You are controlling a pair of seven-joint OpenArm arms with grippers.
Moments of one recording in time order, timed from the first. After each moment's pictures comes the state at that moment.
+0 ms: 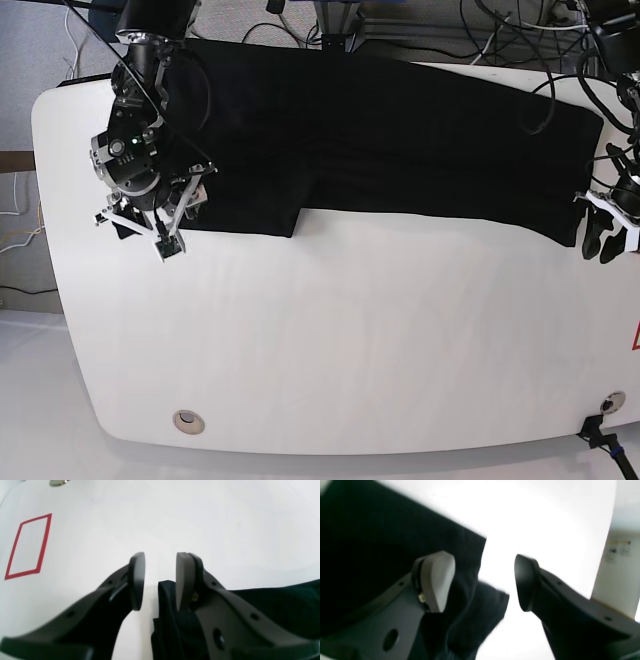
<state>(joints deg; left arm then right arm) 2.4 -32.6 -25.4 70.2 -17.3 -41.8 8.6 -1.6 6.9 12.7 110.5 -1.0 31.1 -65.5</state>
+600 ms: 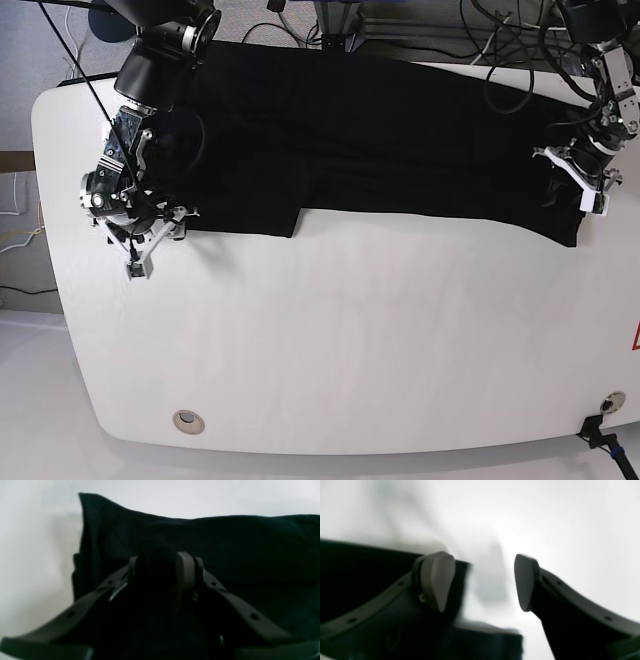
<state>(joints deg) 9.2 -25.0 -25.2 72.8 -17.0 -41.8 18.1 10.8 5.0 26.9 79.1 -1.4 30.8 -55.1</state>
